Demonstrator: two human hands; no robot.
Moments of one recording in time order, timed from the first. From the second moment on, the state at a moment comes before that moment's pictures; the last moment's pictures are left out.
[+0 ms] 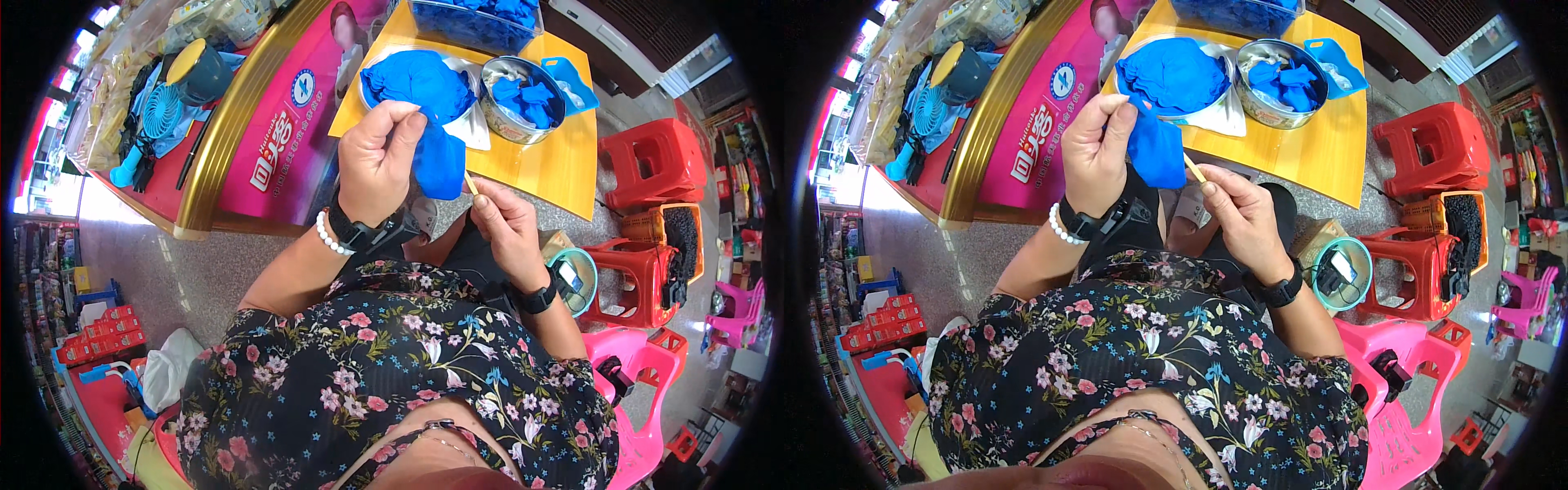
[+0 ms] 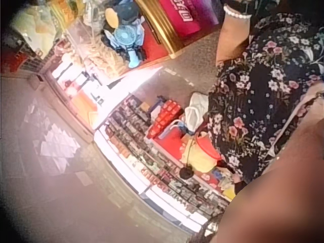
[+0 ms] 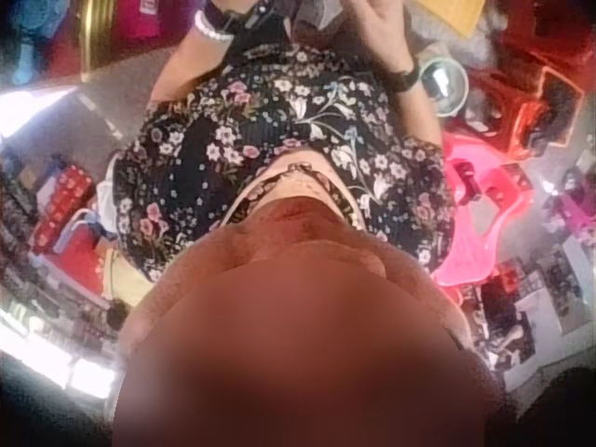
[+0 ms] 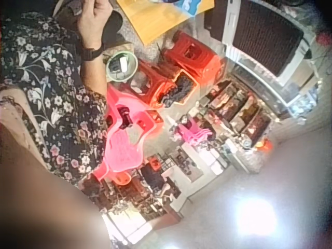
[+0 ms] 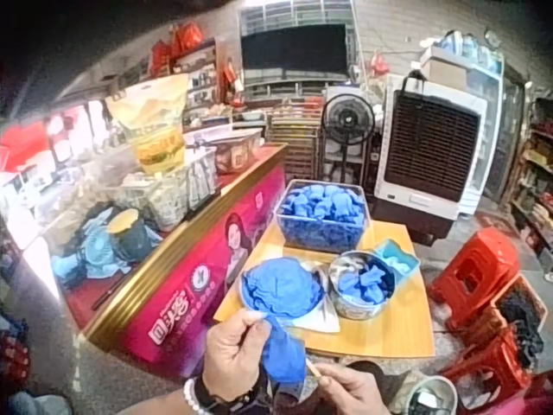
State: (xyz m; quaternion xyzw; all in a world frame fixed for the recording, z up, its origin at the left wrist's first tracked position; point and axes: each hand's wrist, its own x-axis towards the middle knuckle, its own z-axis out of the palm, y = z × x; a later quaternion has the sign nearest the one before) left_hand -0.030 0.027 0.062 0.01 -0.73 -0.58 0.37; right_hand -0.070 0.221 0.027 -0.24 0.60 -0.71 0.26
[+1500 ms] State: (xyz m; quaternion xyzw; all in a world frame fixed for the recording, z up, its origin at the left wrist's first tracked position) left_hand -0.027 0.022 0.063 0.00 -0.58 -0.80 0.17; right_hand -0.074 0.226 0.033 -0.28 0.69 -0.66 0.12
